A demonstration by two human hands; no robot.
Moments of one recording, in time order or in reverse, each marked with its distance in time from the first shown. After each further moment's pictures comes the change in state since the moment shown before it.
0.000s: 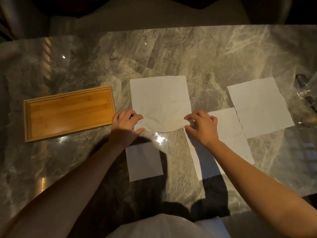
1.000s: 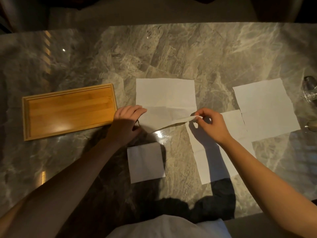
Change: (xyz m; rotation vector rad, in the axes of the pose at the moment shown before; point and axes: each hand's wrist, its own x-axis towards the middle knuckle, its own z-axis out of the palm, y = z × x) left_hand 0.013 -0.010 -0.011 -0.086 -0.171 0.032; right_hand 0.012 0.002 -0.026 0.511 0.019 -0.022
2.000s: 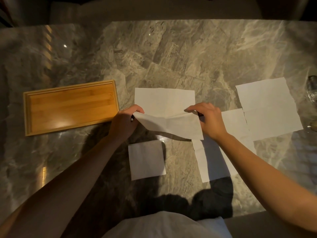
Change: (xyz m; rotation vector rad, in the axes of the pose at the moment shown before) left_hand 0.000 0.001 -0.001 -0.409 0.144 -0.103; right_hand 0.014 0.008 0.011 -0.373 -0.045 -0.208
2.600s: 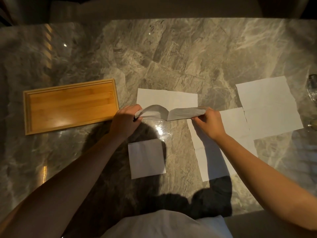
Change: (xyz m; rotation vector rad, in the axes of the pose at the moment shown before) left_hand 0.003 -0.001 0.006 0.274 0.014 0.032; right_hand -0.006 0.005 0.009 0.086 0.059 0.128
